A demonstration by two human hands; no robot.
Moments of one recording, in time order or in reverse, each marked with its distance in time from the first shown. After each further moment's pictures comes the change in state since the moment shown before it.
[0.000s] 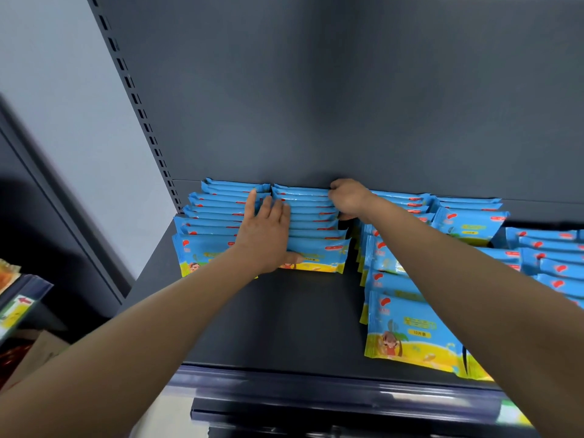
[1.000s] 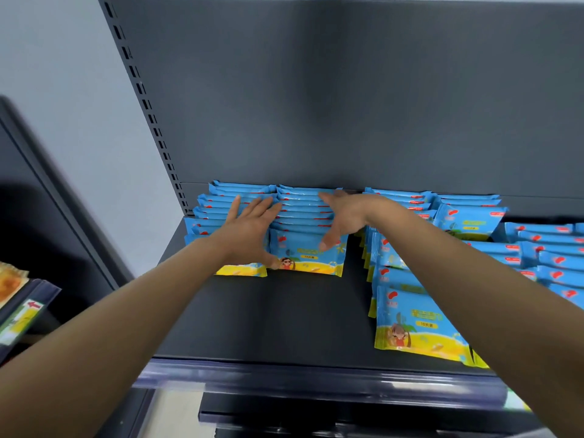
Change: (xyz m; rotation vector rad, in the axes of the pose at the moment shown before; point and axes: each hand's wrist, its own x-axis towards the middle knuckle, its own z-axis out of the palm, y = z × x) left_hand -0.014 -0.057 0.012 -0.391 -0.092 0.121; right_hand -0.044 -0.018 0.001 -0.588 -0.266 -0.091
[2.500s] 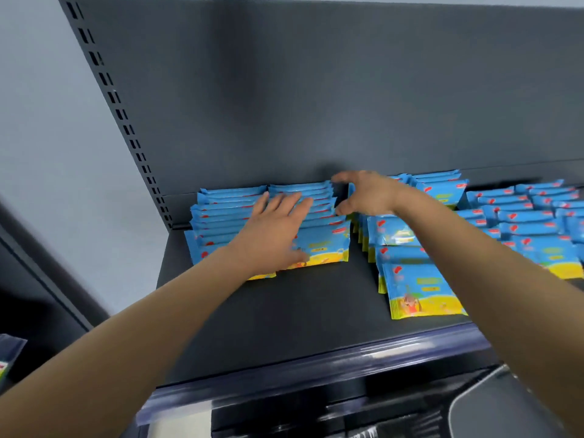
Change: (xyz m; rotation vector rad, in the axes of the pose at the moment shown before) left_hand -0.017 0.019 -0.025 -0.008 0.189 0.335; right_hand -0.057 -0.021 -0.007 0.254 0.342 0.178
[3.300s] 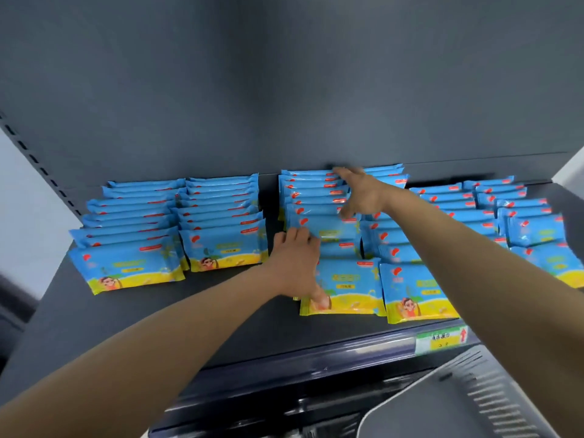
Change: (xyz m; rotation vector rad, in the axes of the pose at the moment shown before) left_hand 0.098 0.149 0.081 -0.038 -0.302 -0.032; right_hand 0.038 0.175 -0.015 -0.015 -0.032 -0.013
